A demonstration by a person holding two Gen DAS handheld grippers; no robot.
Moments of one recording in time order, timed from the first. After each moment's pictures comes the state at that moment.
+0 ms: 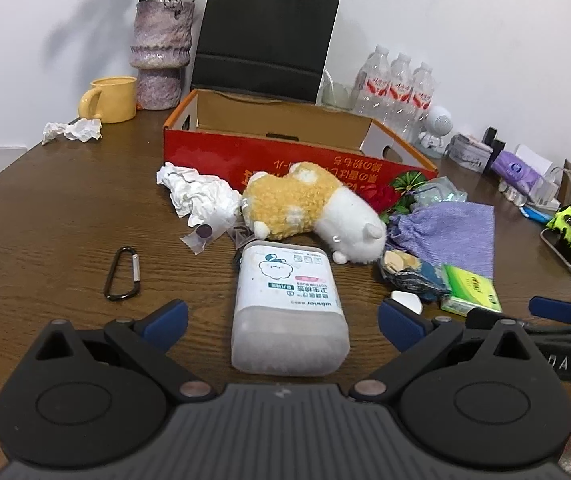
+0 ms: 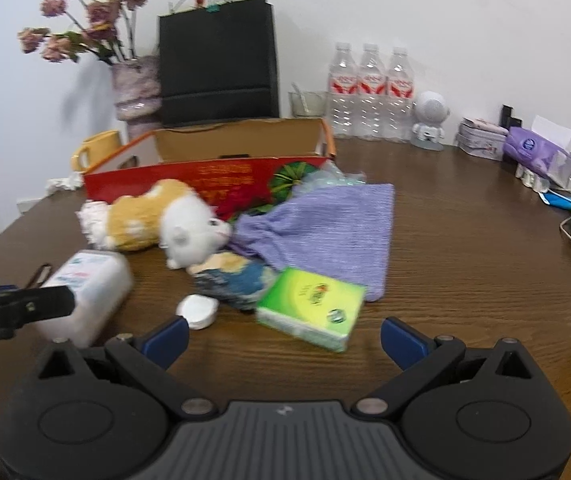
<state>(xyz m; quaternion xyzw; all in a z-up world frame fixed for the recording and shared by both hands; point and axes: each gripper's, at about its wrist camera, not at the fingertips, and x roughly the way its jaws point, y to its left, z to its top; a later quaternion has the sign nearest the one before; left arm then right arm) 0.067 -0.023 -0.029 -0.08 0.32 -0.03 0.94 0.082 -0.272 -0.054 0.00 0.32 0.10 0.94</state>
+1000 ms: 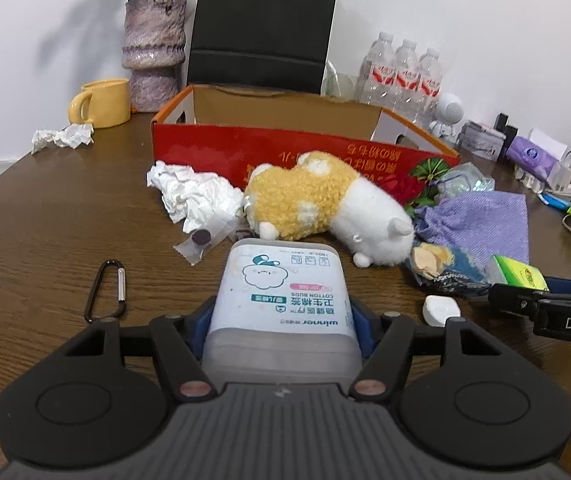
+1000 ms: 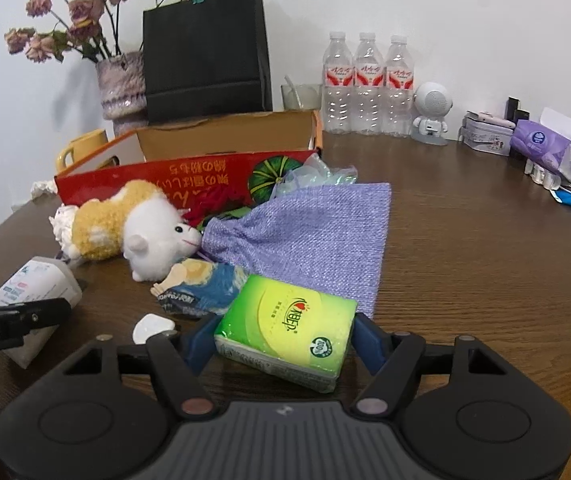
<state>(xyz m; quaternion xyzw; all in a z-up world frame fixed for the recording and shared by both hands) 0.090 -0.024 -0.047 -0.05 0.31 -0.02 0.95 0.112 -0.280 -0.069 0.01 0.31 0.11 0.94</state>
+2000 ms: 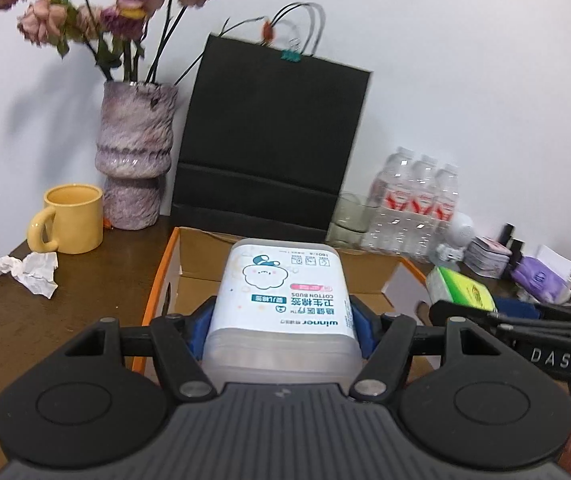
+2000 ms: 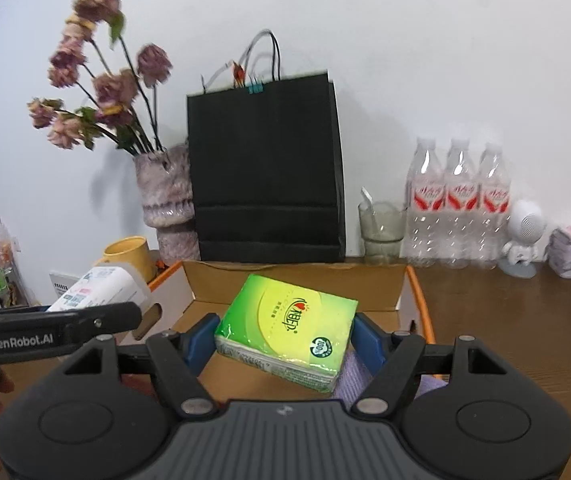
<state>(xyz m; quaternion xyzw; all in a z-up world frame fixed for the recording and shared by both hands) 0.248 0.029 0.030 -0.10 0.22 -0.04 0.97 0.269 -0.195 0.014 0.02 0.23 0.19 0.96</state>
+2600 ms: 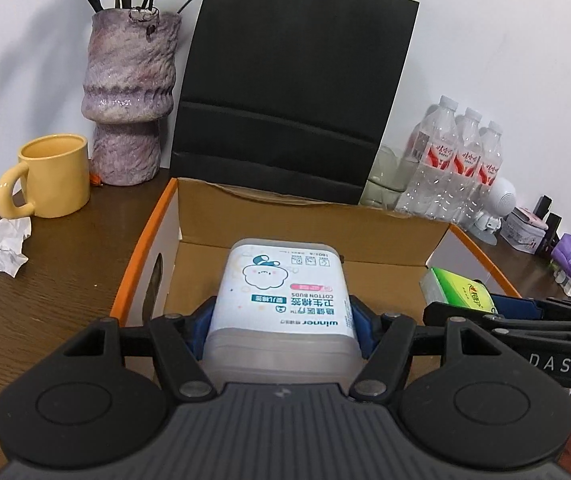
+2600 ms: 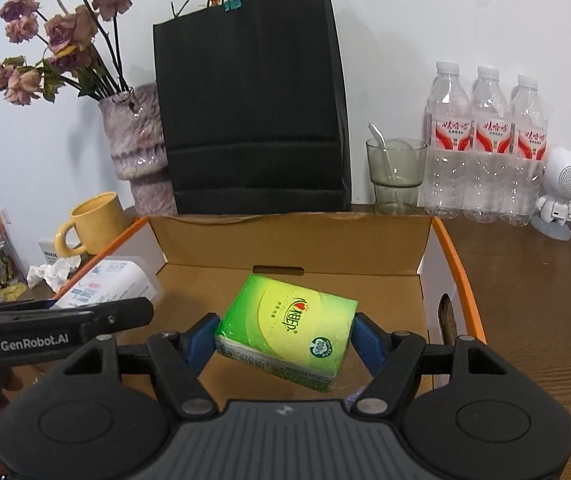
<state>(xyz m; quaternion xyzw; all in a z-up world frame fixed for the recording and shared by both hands) 0.308 0.030 -0.015 -0.10 0.28 -0.03 0.95 0.338 -0.182 -0.032 0.01 0.30 0.19 0.93</state>
